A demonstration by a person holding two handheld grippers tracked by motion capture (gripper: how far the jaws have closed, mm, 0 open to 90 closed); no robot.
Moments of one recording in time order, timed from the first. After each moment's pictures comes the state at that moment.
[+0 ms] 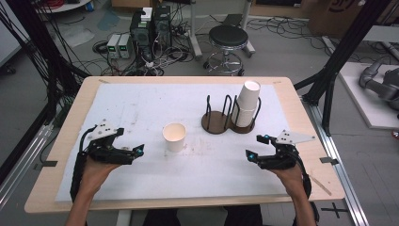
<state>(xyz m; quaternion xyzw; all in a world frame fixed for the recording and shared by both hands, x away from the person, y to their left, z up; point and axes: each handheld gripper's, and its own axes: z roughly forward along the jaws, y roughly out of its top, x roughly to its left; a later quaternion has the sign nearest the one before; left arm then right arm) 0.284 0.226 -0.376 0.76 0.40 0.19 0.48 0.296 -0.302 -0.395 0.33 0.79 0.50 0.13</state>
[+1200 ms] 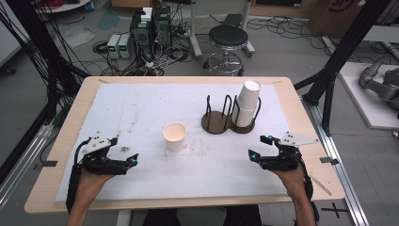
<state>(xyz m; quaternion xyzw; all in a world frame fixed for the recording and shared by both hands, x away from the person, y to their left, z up) 0.270 0.238 -0.402 0.76 0.40 0.21 0.47 0.291 -0.307 -0.395 0.34 0.78 0.50 0.15</state>
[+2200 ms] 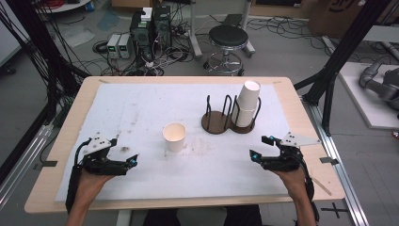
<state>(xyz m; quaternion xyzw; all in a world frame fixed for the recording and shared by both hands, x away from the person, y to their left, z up) 0.270 0.239 -0.406 0.76 0.40 0.20 0.46 0.290 -0.310 -0.396 0.35 0.78 0.50 0.16</state>
